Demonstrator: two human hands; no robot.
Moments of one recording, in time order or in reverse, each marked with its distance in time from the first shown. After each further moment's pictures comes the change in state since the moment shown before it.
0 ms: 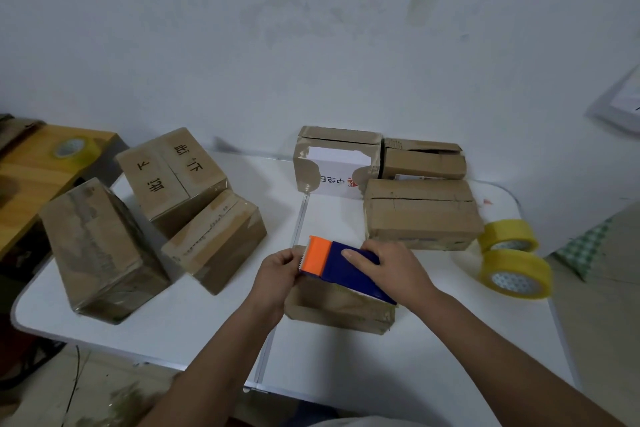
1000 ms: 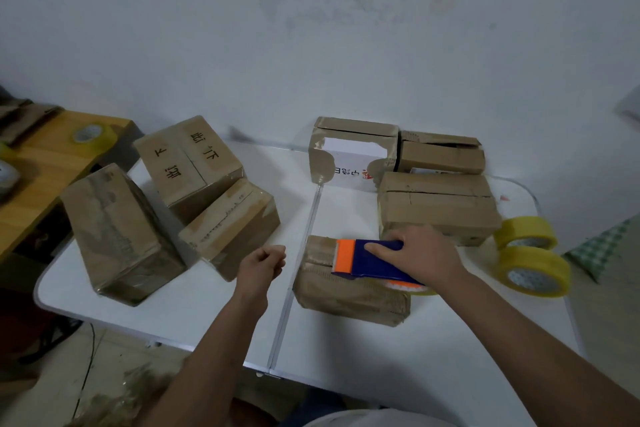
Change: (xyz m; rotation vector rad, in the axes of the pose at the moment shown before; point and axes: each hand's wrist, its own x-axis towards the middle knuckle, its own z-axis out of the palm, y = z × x) left_hand 0.027 -0.038 -0.057 -0.107 0.270 -0.065; right_hand 0.015 0.007 -0.016 -0.345 -0.063 0.078
